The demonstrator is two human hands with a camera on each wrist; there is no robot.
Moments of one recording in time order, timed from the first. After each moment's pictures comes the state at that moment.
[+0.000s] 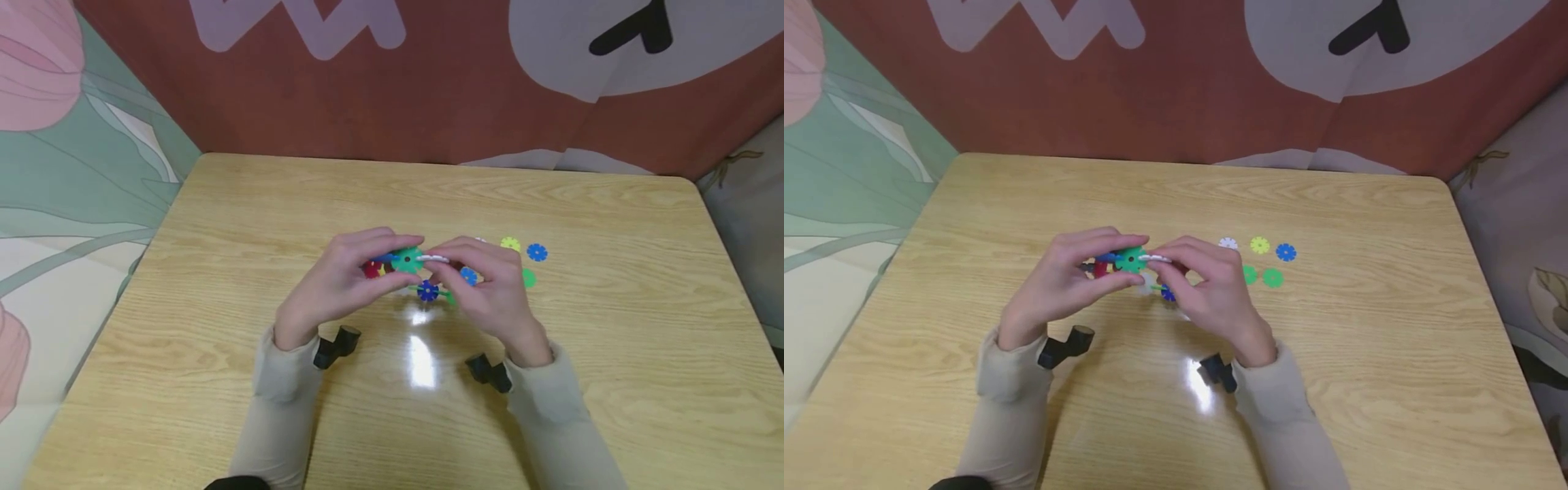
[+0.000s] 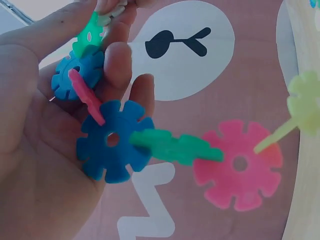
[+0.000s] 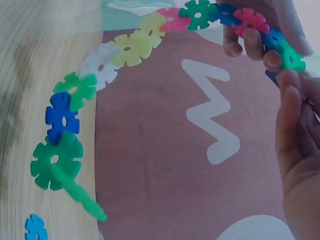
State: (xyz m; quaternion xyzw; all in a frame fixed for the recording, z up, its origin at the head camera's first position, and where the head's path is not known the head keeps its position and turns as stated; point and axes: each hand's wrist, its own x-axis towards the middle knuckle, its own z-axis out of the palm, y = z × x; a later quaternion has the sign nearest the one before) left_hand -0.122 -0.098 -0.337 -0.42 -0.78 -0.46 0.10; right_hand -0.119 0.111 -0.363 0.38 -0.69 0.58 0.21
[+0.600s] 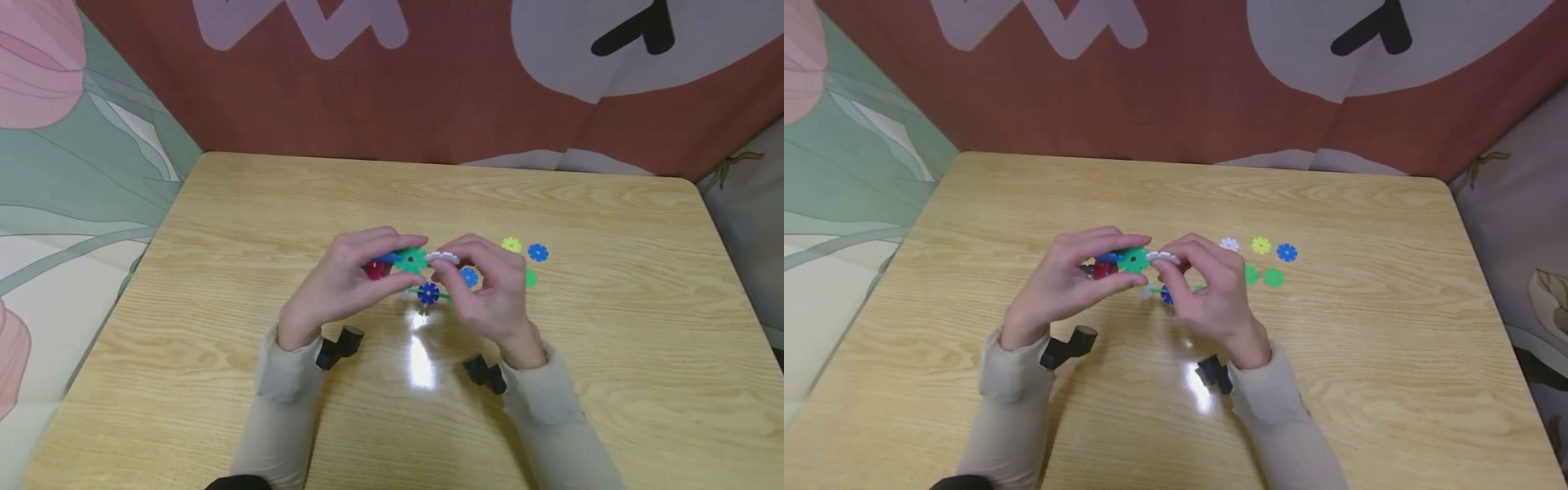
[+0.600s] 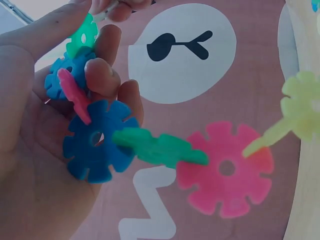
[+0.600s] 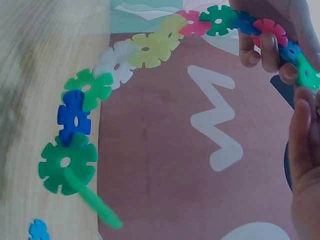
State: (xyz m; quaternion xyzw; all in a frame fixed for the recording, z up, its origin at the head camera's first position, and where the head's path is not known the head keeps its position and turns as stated) left_hand -0.120 -0.097 -0.334 -0.42 -0.77 -0.46 0.11; right_hand -0.121 0.102 -0.362 0.39 -0.65 0.58 0.29
